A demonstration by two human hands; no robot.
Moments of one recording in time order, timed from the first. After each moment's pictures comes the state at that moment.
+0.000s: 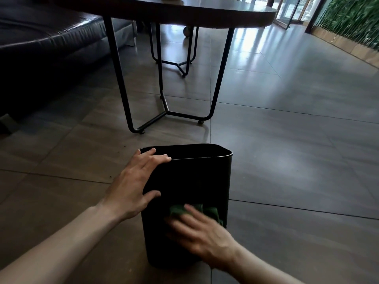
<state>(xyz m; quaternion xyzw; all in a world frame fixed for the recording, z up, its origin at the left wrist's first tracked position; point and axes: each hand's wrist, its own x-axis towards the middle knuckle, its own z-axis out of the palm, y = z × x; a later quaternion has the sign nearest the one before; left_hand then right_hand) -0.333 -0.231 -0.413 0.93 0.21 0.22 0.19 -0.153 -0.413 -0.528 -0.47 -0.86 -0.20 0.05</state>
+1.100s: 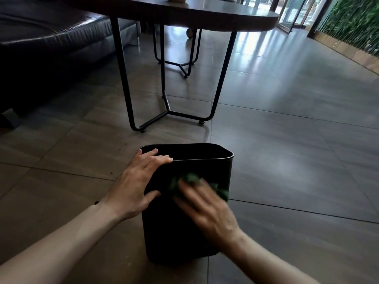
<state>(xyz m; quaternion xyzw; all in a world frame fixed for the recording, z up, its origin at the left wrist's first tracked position) -0.340 -0.243 -0.408 0.93 0.20 0.23 0.18 -0.144 -0.404 -0.492 -0.58 -0.77 -0.22 0.16</state>
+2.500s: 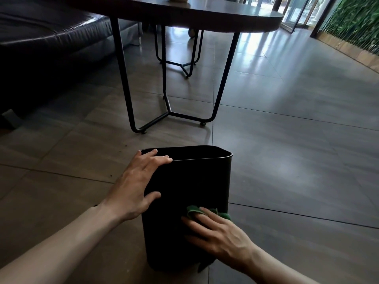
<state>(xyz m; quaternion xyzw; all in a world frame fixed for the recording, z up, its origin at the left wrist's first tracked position) -0.333 -0.226 -0.418 0.93 0.21 0.23 0.20 -0.123 -0.433 -0.508 -0.49 -0.85 -0.18 0.02</state>
